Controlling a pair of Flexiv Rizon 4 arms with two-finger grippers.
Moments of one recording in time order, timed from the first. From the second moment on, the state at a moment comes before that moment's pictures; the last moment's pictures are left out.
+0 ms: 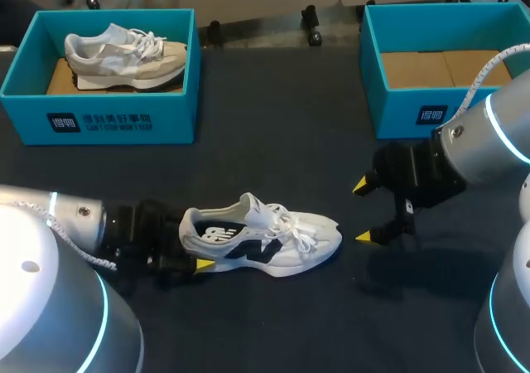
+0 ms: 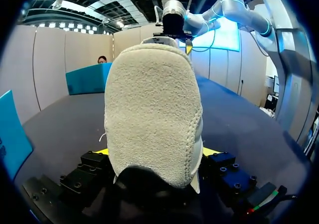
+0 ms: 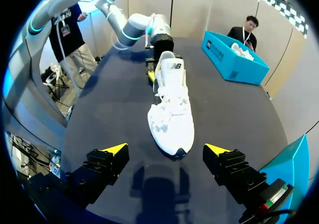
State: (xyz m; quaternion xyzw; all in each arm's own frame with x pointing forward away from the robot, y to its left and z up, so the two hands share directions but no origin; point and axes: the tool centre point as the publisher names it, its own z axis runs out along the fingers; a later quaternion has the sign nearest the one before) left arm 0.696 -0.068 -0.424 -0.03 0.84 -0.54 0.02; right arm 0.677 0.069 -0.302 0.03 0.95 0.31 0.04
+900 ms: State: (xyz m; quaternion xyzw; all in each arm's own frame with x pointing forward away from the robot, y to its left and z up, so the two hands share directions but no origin) left arm 0.697 -0.068 -0.424 -0.03 0.84 -0.54 0.02; right arm 0.714 0.132 -0.275 0.08 0.96 0.28 0.05
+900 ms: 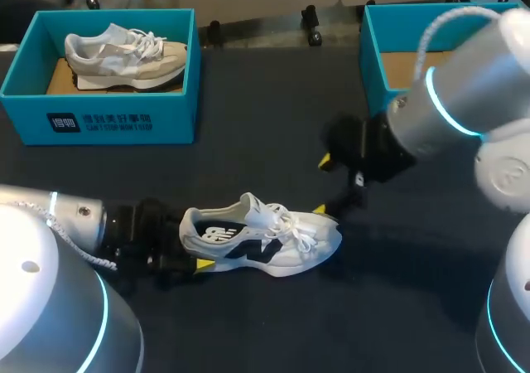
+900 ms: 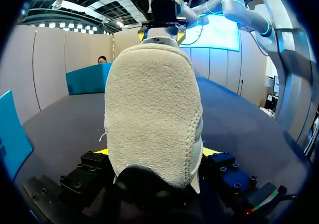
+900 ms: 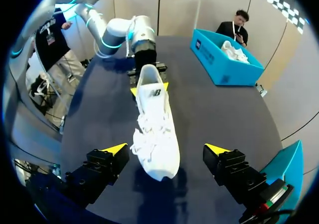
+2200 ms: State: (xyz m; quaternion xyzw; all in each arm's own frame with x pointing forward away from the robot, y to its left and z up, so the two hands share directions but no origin) left arm 0.697 -0.068 -0.424 -0.03 0.84 -0.54 0.02; right arm 0.723 0.222 -0.253 0.51 0.82 0.24 -0.01
